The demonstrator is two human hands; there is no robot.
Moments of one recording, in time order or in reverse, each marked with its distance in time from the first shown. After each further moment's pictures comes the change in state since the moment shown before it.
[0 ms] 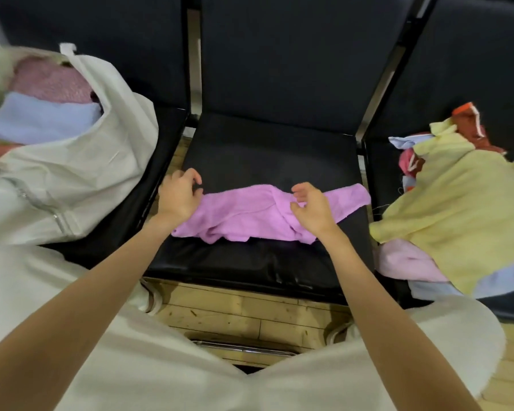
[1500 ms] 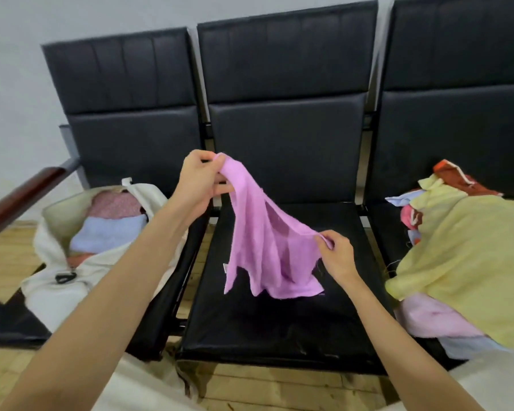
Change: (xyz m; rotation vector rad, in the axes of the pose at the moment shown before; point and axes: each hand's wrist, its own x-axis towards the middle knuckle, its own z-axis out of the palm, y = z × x) left_hand 0.032 0.174 -0.177 -1.059 0.050 0.007; right_hand -0.002 -0.022 -0.049 0.281 0.329 -0.123
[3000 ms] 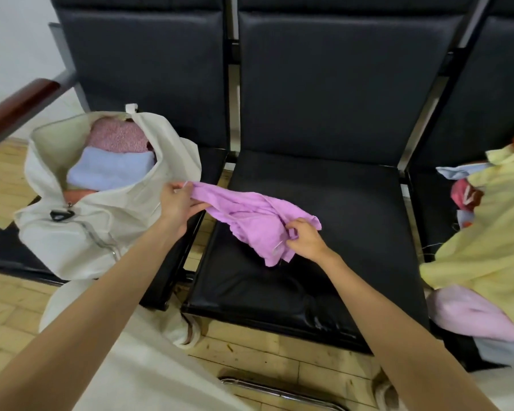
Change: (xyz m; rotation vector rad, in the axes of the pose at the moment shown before) left_hand 0.006 -0.174 -0.110 -0.024 0.424 -0.365; right_hand 0.018 0.059 0.129 -0.368 -0.619 0.006
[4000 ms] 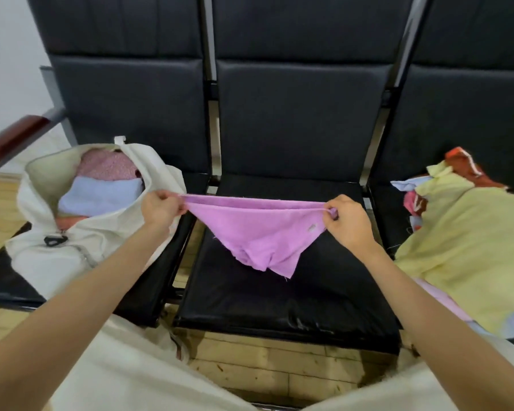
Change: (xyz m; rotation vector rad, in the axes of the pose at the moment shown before) left_hand -0.024 0.042 -0.006 0.382 0.051 0.189; right_hand -0.083 -0.023 -0.138 -0.289 0.517 -0.116
